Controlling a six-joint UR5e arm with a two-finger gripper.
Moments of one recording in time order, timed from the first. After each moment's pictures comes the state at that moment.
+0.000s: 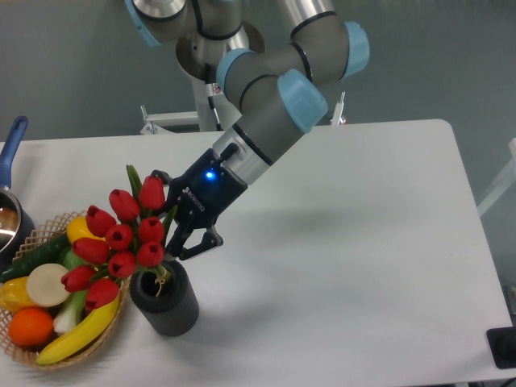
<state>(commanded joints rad) 2.47 -1.83 -1.69 -0.80 0.43 0.99</state>
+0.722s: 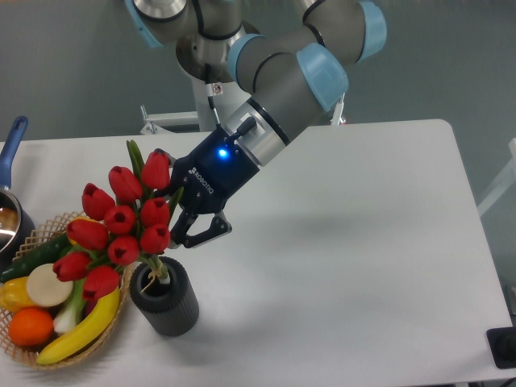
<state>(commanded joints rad) 2.50 -1.81 -1.61 -0.80 0.37 0.85</state>
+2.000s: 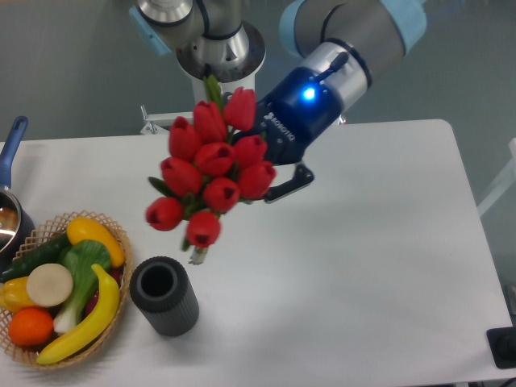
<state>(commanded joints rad) 2.69 -1.78 -1.56 -0.80 0.22 0.74</state>
